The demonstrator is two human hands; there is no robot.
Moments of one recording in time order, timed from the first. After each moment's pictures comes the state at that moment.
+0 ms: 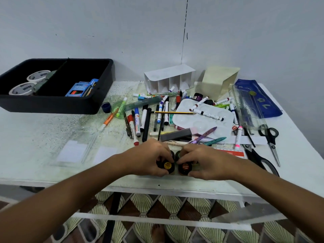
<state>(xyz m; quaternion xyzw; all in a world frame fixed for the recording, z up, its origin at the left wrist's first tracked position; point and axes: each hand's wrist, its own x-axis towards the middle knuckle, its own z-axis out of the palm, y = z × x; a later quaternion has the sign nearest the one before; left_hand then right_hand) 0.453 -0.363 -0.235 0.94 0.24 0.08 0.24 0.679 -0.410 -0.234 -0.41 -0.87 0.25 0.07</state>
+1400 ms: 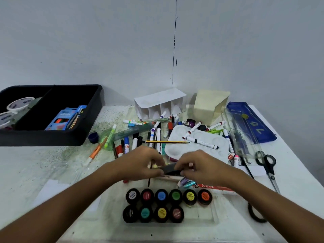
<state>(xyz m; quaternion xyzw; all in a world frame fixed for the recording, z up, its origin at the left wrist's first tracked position) 0.470 -0.276 -0.222 0.92 0.29 0.05 0.24 0.698 -0.343 -0.220 -0.52 -0.79 0.30 0.15</state>
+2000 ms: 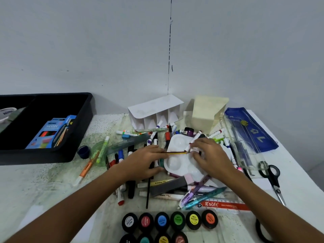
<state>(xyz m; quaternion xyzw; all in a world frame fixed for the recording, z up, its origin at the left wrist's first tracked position) 0.488 -0.211 -0.261 0.95 0.28 0.05 0.15 0.737 -0.286 -0.261 -0.68 -0.69 0.07 0.23</state>
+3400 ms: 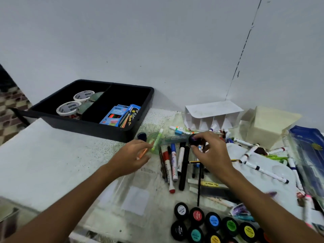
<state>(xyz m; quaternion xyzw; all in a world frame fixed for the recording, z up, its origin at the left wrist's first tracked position) 0.310 -0.239 -0.262 0.82 0.51 0.22 0.15 0.596 -0.236 -0.258 -0.51 -0.74 0.10 0.44</state>
